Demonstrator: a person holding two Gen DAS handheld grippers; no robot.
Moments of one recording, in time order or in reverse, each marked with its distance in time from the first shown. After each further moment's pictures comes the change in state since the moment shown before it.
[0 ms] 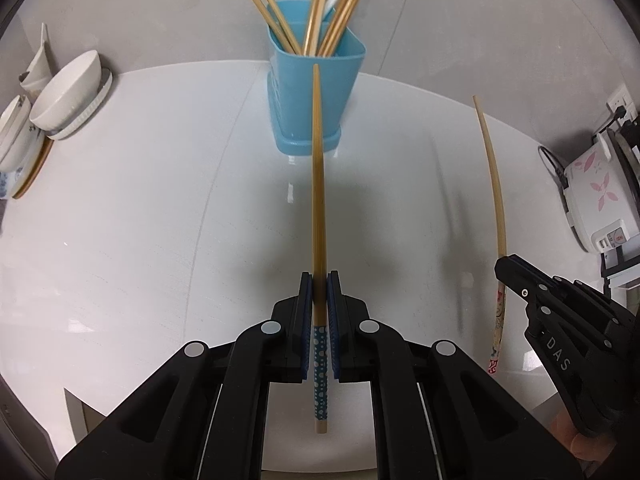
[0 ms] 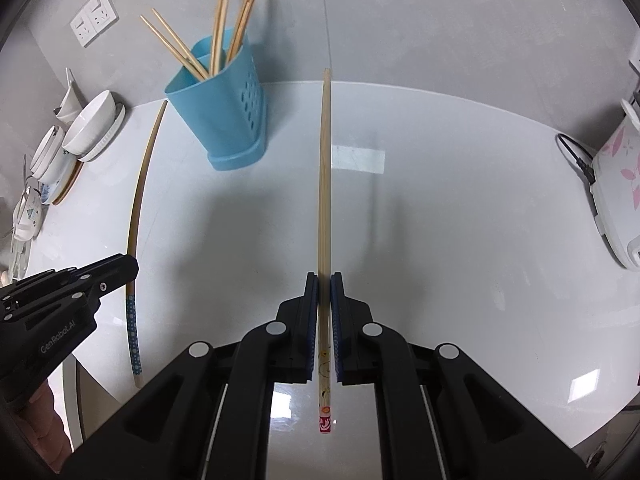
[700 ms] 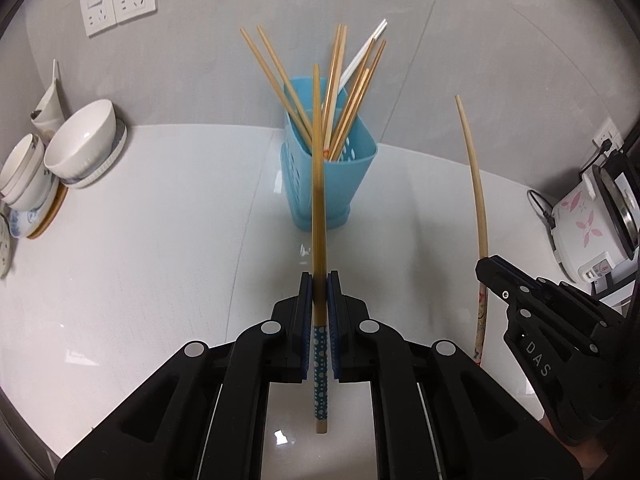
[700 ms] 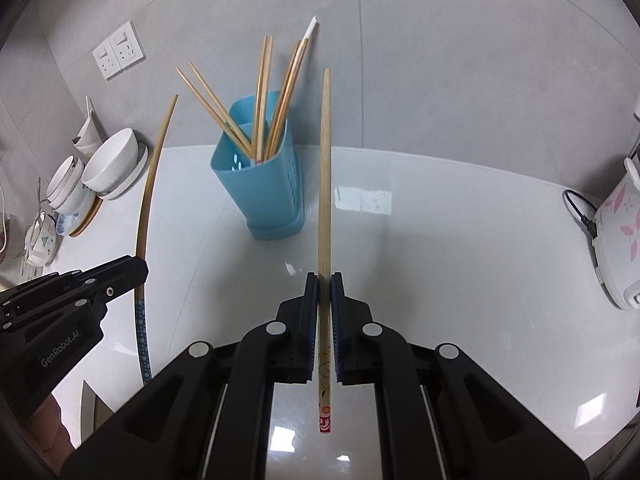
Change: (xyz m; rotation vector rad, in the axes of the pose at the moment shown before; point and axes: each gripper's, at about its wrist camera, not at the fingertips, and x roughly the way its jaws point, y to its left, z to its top) left arm -0.048 0.013 0.044 0.013 -0.147 -0.016; right arm -0.034 0.041 0.046 -0.022 -0.144 0.017
